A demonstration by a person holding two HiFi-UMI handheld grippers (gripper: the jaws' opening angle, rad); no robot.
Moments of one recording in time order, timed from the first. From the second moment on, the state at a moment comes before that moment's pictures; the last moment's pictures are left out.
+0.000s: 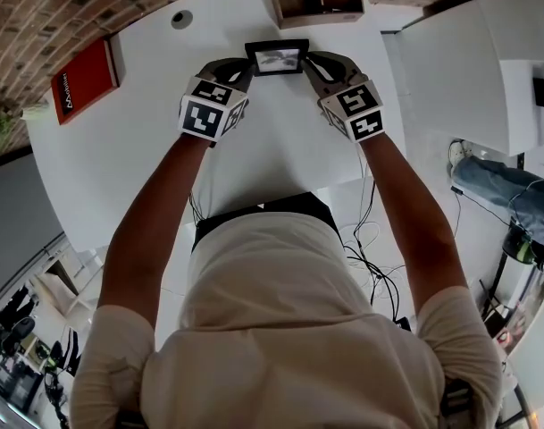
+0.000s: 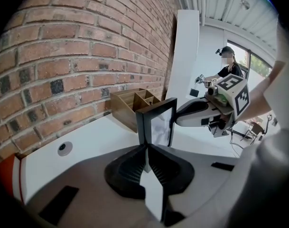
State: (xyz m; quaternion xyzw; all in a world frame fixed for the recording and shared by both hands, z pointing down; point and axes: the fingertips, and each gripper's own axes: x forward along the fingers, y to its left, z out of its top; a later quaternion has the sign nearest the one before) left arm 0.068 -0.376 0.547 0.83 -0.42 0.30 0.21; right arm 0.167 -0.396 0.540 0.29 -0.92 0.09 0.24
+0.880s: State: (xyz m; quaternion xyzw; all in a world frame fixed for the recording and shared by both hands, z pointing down) left arm 0.070 -0.362 0.549 0.84 -0.41 0.29 0.22; right arm 0.170 -0.378 0.544 0.31 -0.92 0.08 0.22
